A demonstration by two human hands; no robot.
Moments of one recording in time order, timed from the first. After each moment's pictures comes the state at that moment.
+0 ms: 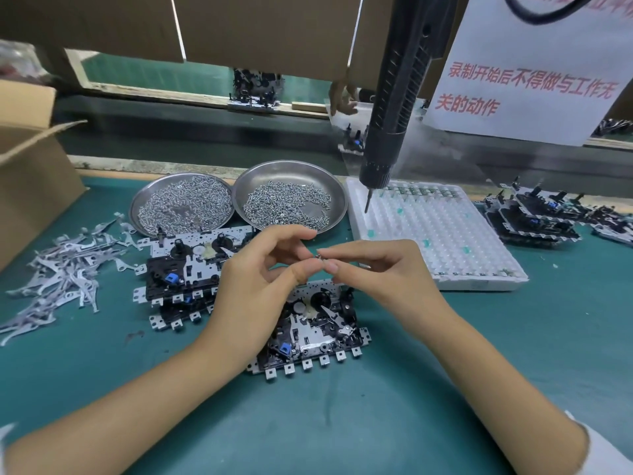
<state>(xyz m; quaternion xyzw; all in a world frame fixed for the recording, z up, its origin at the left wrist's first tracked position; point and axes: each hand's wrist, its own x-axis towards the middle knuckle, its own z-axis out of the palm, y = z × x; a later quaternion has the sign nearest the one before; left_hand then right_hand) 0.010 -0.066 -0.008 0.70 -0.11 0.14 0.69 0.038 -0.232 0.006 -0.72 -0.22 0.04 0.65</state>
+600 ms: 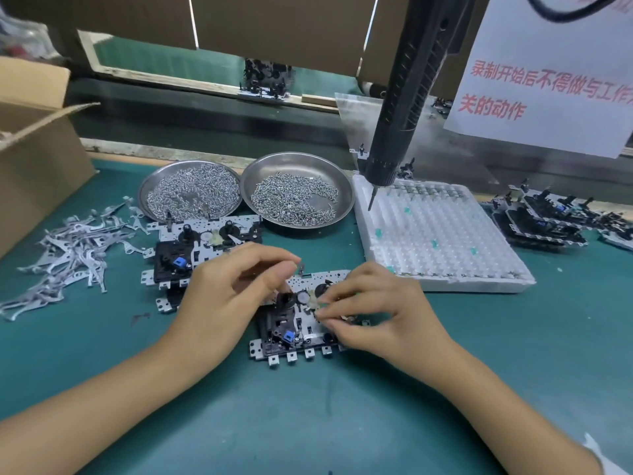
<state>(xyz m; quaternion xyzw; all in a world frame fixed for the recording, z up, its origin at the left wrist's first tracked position) -0.010 -0.035 -0.019 0.76 -0.11 0.14 0.63 0.014 -0.239 -0.017 -0.82 -0.38 -0.10 0.42</state>
